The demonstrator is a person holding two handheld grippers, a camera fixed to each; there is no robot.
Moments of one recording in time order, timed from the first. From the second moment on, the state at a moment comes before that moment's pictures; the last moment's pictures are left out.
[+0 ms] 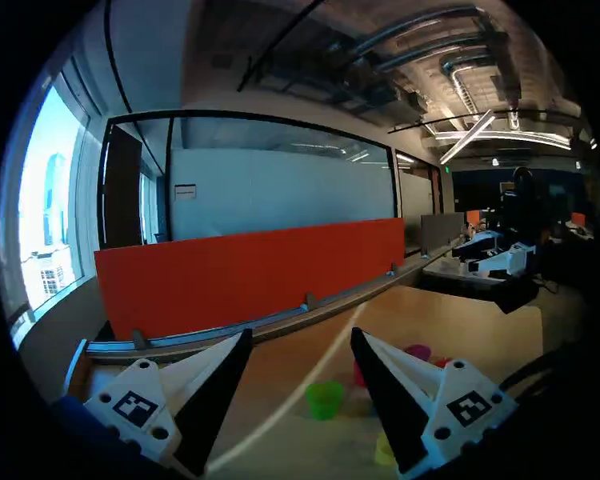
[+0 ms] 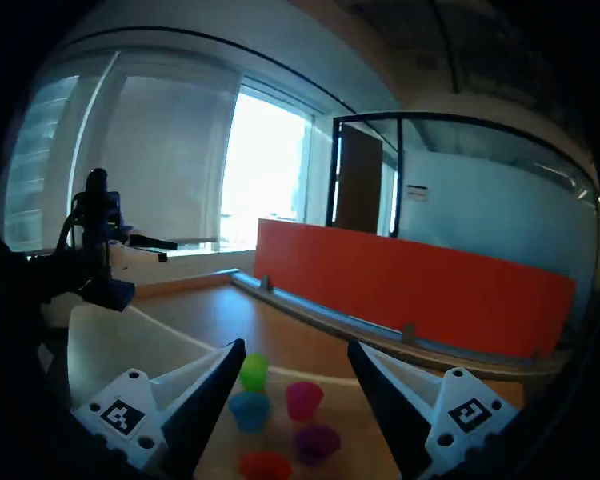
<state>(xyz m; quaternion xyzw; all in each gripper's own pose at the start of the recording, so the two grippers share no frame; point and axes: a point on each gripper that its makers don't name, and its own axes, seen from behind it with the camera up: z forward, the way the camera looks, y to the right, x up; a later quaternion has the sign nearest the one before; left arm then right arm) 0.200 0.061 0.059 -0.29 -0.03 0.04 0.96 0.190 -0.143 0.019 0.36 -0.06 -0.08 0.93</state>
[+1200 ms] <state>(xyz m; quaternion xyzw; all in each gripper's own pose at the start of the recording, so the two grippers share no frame) 0.116 0.089 0.119 -0.39 -0.12 0.12 0.90 0.117 -0.188 0.034 0.46 -0.17 -0.16 0.86</state>
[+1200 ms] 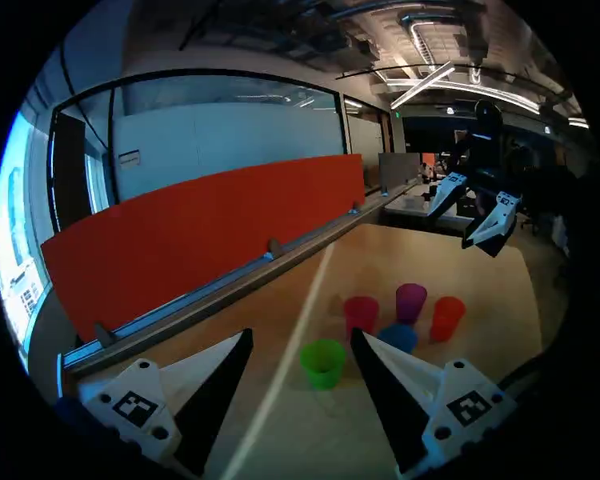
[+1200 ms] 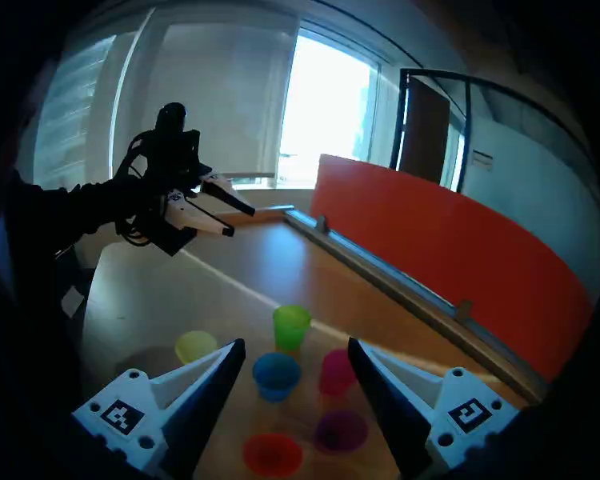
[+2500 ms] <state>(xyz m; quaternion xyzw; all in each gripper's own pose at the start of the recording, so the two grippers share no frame) -0.003 0.141 0.163 -0.47 -0.21 0.17 0.84 0.011 -0.218 0.063 0.48 -0.28 -0.21 0.80</state>
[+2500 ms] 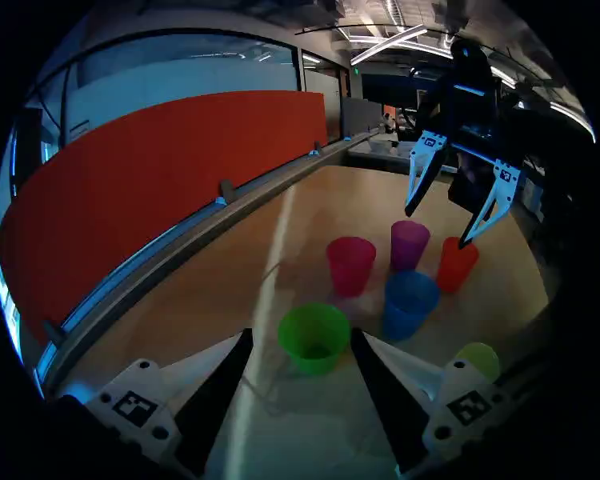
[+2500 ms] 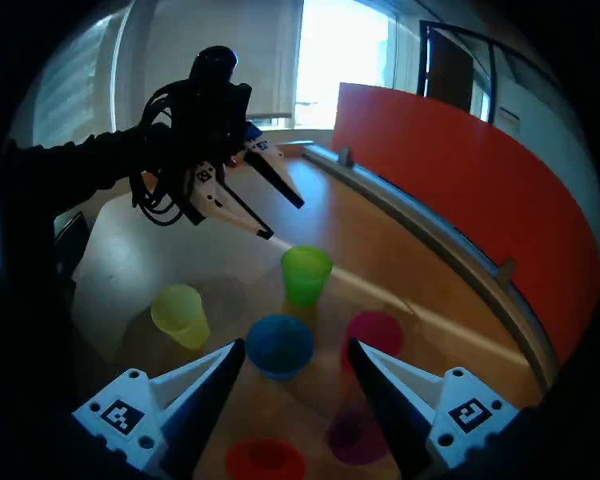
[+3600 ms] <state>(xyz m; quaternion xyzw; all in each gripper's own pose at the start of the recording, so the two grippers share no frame) -0.067 0.172 0.171 -0.50 -0.26 0.22 0.79 -0.036 -0.226 0.067 0.50 -0.34 -0.26 0.76</state>
